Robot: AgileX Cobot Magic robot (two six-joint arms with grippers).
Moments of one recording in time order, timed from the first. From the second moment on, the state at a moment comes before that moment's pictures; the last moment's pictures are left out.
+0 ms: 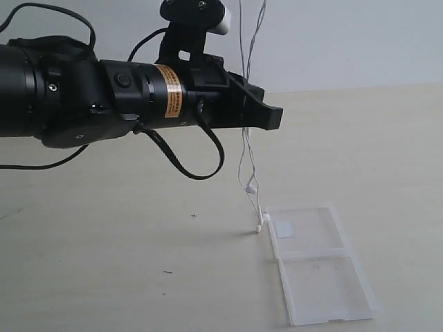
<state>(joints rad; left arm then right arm) -0.62 1.71 -1.11 0.71 -0.15 -0.82 0.44 1.57 -2.15 0.25 0.86 -0.17</state>
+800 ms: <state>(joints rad) -0.57 1.37 -1.13 0.75 0.14 -0.82 0.44 1.23 -1.90 0.04 1.21 -0.16</state>
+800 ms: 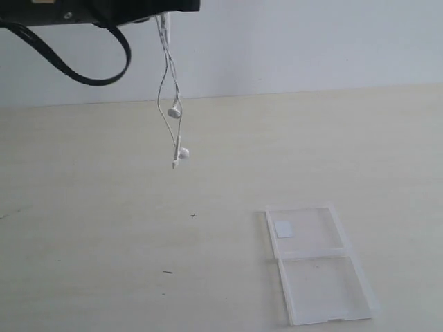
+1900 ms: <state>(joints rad) -0.56 1.33 -1.13 0.66 0.37 -0.50 0.44 1.01 -0.99 0.68 0.67 -0.52</state>
